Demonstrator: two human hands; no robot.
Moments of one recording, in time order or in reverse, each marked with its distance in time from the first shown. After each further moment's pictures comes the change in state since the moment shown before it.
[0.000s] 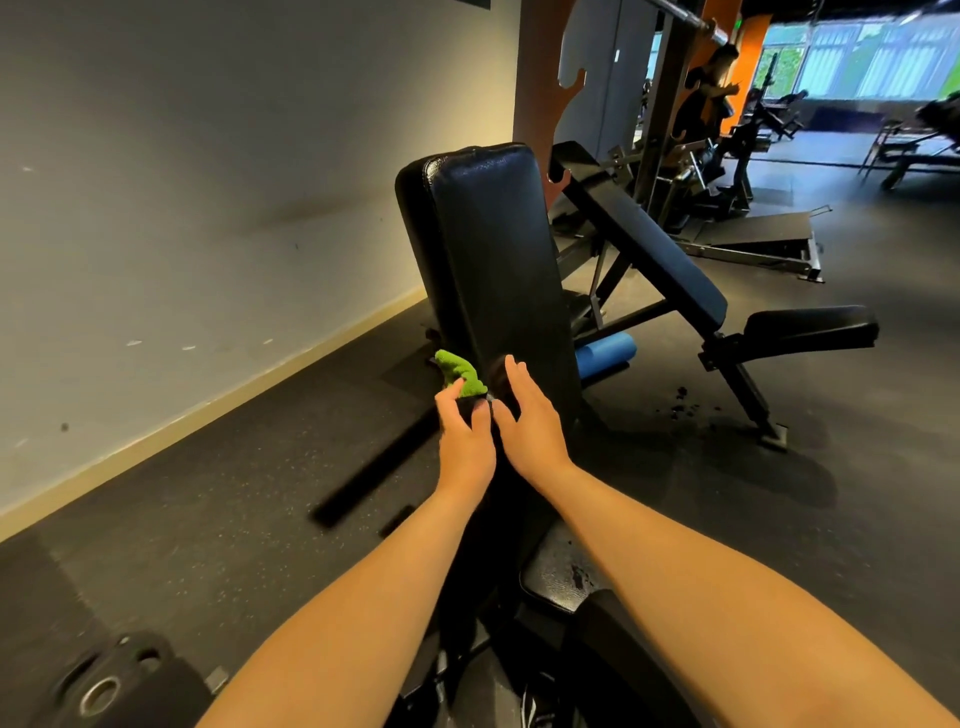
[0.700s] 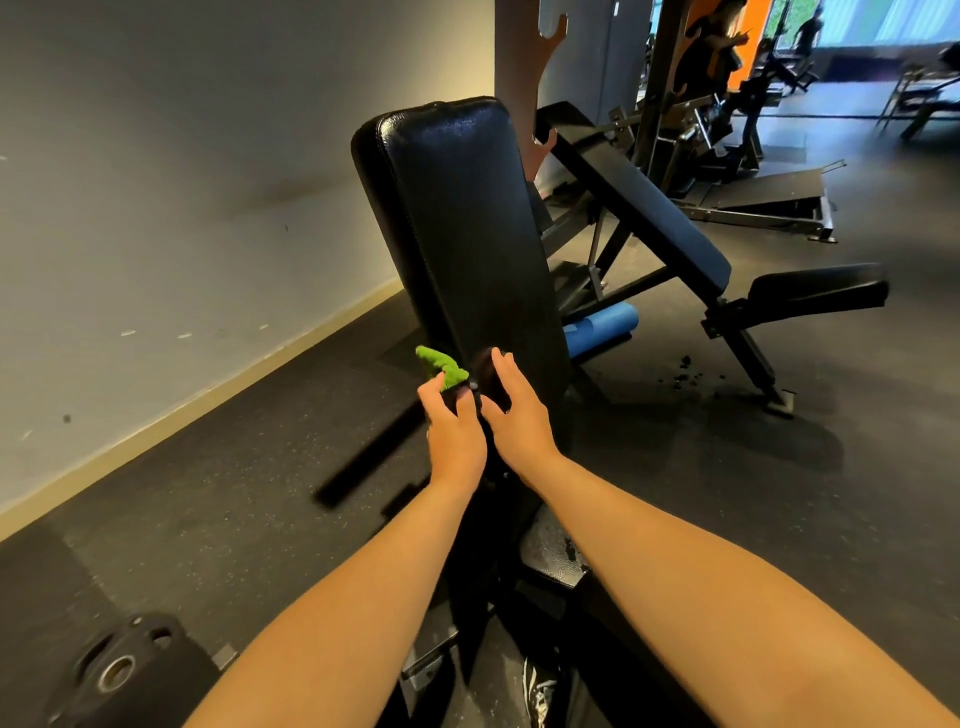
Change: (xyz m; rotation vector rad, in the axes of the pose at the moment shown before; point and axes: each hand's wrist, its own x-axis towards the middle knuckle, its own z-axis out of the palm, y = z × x) left_hand -0.005 -0.022 0.022 0.036 0.114 -0.052; right_hand -0.012 0.029 -0.004 0.211 -0.062 0.048
